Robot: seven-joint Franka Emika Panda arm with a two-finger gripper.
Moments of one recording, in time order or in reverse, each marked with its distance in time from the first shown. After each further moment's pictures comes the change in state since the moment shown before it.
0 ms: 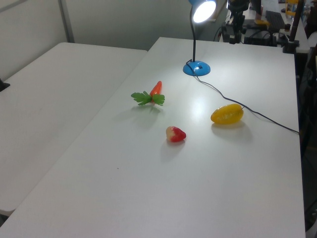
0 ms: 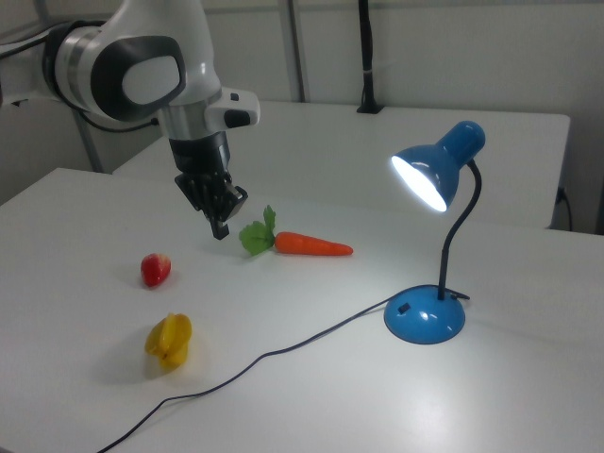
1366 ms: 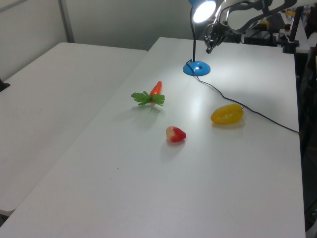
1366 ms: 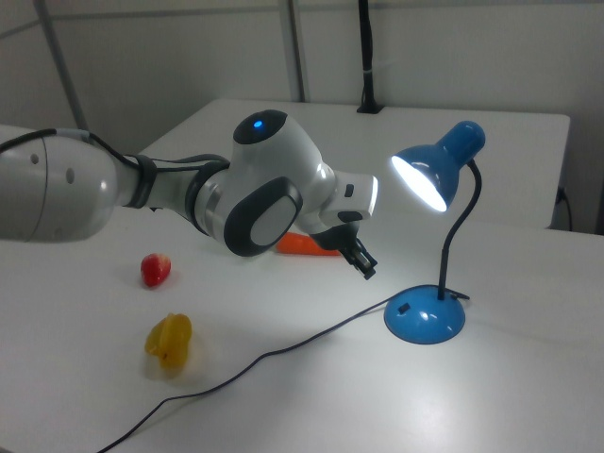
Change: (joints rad) arm -0.190 0.317 -0.003 -0.077 0.002 0.822 0.227
